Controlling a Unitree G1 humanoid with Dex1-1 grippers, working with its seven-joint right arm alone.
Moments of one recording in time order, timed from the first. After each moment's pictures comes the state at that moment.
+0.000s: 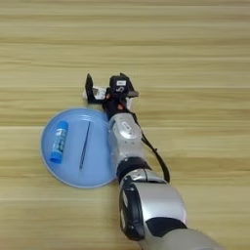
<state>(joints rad) -0.64 -0.07 -0.20 1.15 0.10 -0.62 0.18</state>
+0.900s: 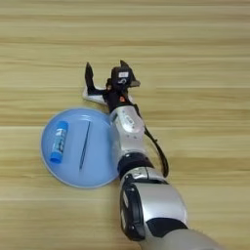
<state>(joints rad) -0.63 -0.08 -0.19 0.98 0.13 -0.60 0.26</state>
